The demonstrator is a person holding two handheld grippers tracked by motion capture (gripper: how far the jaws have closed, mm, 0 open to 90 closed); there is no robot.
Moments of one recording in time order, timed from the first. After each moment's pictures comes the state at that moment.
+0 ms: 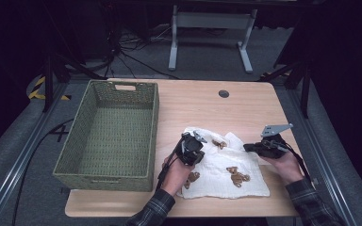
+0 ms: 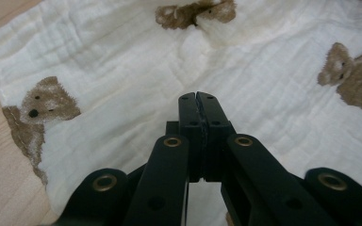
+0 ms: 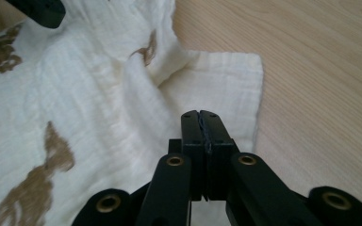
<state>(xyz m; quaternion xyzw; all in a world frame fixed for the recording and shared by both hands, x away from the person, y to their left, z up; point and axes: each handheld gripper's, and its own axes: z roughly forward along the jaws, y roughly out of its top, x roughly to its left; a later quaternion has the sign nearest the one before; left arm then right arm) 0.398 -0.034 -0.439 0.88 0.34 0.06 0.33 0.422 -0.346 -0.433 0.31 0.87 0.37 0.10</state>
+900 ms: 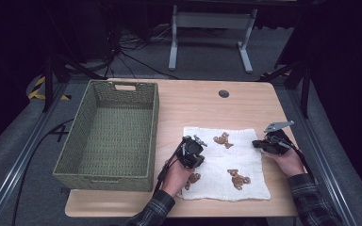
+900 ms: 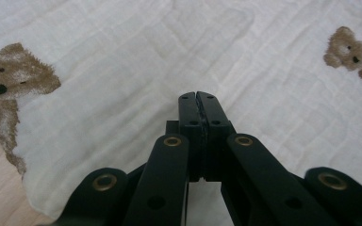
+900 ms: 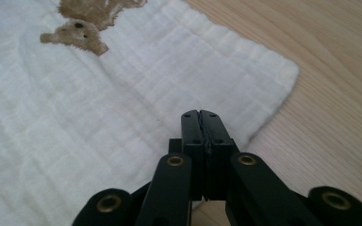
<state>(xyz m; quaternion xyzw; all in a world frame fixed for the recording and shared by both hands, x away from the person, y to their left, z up) 0.398 -0.039 -0.453 0.89 0.33 0.03 0.32 0.439 -0.377 -0.445 0.38 0.86 0.30 0.14</state>
